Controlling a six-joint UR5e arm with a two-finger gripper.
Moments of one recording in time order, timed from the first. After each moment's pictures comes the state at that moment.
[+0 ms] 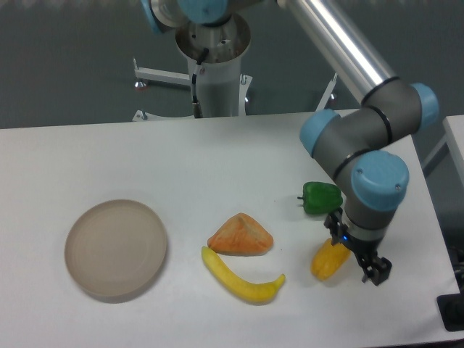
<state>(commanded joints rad) 2.34 -2.27 -1.00 -1.35 1.60 1.63</state>
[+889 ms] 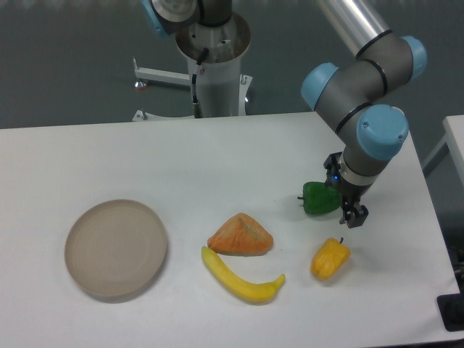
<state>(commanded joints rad) 2.46 -2.10 -1.34 -1.34 1.57 1.98</state>
